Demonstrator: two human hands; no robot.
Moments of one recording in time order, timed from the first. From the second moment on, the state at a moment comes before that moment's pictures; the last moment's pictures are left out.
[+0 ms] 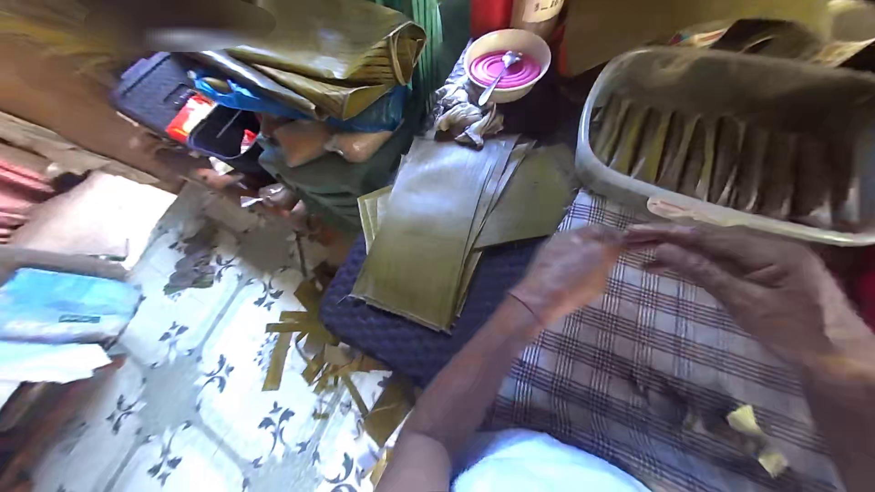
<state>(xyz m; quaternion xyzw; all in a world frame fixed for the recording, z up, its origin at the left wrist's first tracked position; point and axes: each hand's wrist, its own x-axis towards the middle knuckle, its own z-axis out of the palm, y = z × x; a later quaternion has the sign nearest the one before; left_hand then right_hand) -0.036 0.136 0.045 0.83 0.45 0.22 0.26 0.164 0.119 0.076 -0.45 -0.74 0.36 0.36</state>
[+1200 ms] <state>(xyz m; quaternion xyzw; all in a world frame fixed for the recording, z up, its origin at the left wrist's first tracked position) -0.287 0.152 0.028 0.47 0.58 0.37 0.56 -0.036 0.123 0.000 -0.54 -0.58 0.48 0.37</state>
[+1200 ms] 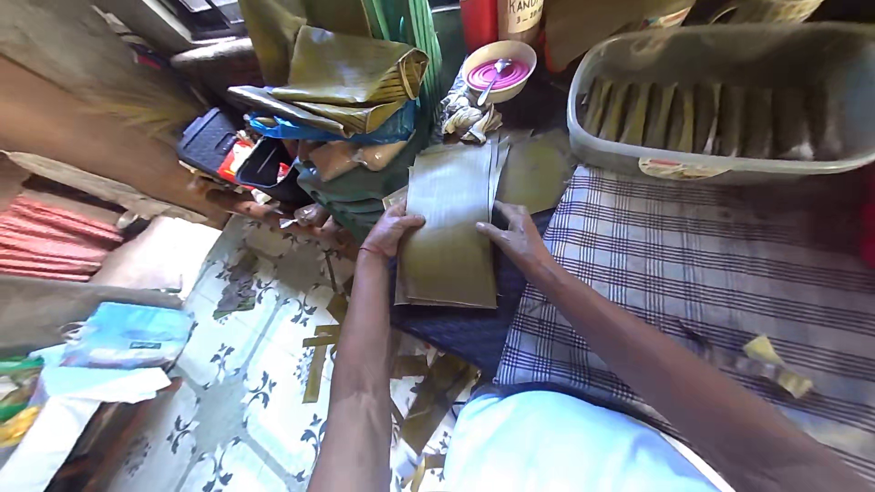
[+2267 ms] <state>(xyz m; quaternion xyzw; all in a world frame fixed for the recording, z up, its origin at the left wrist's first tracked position) -0.193 0.024 0.012 0.45 0.61 0.46 0.46 0.154 -0.018 0.013 -0.64 -0.63 0.22 0.39</state>
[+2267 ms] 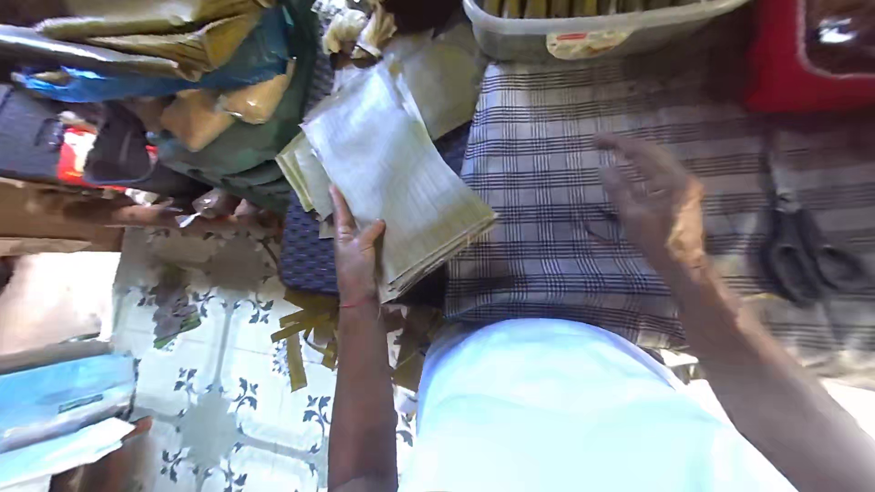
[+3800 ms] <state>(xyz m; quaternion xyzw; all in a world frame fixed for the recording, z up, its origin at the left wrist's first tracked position) -0.144 0.008 0.006 0.78 0.61 0.01 0.13 0.066 -0.007 0.010 -0.57 -0.67 0.35 0.32</state>
